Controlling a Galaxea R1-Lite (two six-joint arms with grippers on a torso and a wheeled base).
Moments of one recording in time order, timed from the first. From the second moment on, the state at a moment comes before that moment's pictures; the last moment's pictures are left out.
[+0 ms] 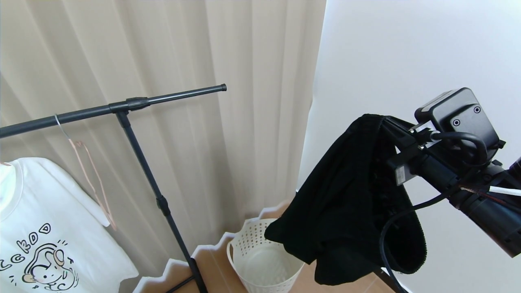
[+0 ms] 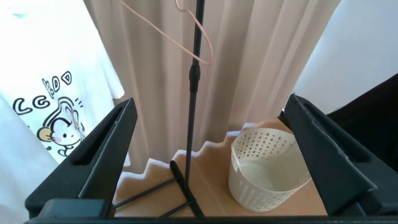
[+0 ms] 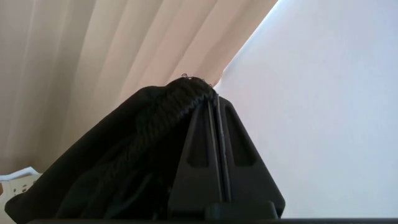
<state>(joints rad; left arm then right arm) 0.00 0.00 -0.01 0.02 0.10 -0.06 0.62 1.48 -0.58 -1.04 -0.37 -0.60</state>
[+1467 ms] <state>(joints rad) 0.00 0.00 -0.01 0.02 0.10 -0.06 0.61 1.48 -0.56 -1.05 -0.32 -0.60</state>
